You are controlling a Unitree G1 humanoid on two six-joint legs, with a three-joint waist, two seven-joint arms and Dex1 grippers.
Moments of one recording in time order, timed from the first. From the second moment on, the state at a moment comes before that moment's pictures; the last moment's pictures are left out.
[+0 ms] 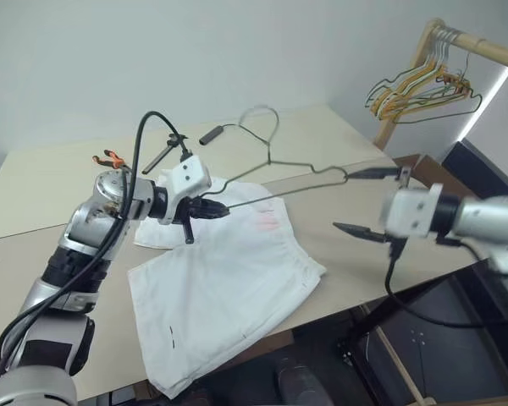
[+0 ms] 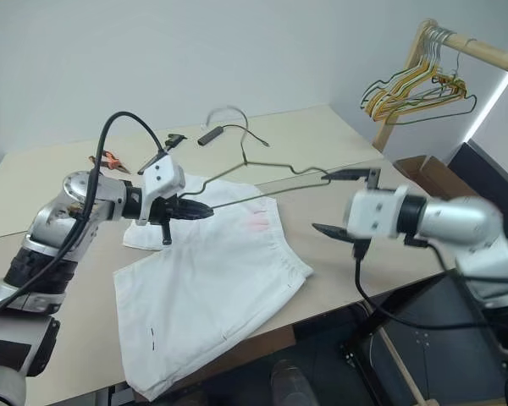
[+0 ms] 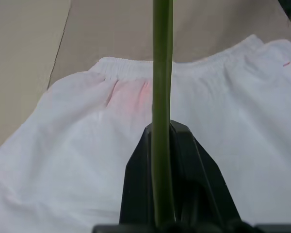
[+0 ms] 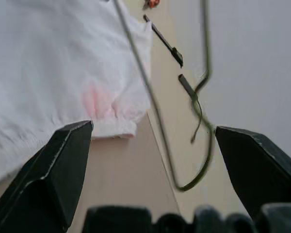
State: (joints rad) left arm -0.74 0.73 -0.25 0.05 -0.21 0.50 -1.16; right arm -0.49 -1.10 0.07 -0.18 0.37 -0.03 0.94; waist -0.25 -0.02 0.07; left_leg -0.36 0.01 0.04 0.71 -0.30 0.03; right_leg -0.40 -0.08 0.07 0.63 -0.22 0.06
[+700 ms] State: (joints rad) left arm -0.69 0.77 -0.24 -0.07 -0.19 0.44 -1.25; right arm -0.98 -0.96 0.48 0.09 0.16 0.55 1.43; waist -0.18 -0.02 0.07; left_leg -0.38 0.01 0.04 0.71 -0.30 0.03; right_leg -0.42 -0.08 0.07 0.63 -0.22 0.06
